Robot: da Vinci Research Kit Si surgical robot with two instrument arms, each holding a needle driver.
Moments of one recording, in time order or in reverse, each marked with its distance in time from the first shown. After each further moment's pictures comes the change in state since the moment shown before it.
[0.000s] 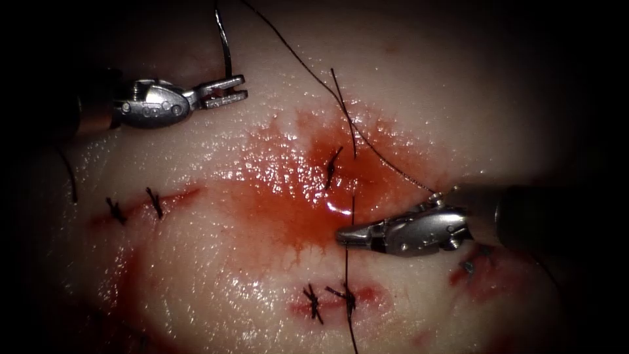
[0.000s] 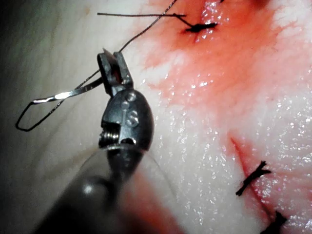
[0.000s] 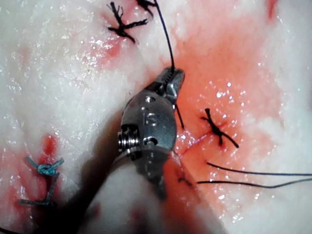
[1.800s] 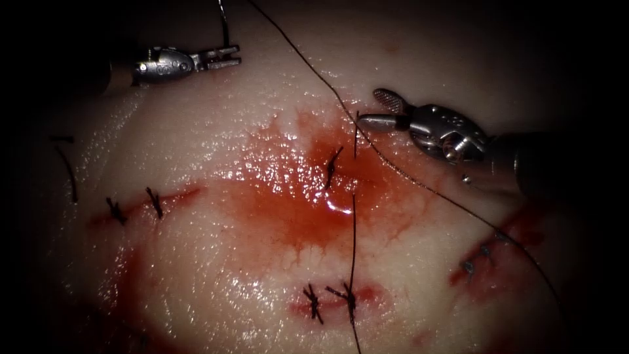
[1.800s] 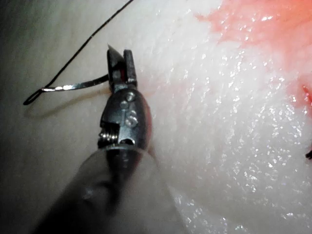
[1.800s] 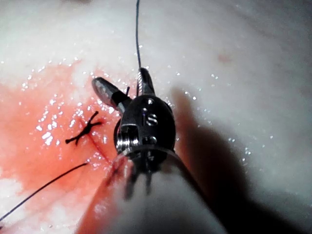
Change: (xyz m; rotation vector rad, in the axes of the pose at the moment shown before) right arm -0.011 0.013 -0.003 -0.379 -0.087 1.494; left arm -0.016 -0.002 0.004 -0.080 -0.019 -0.057
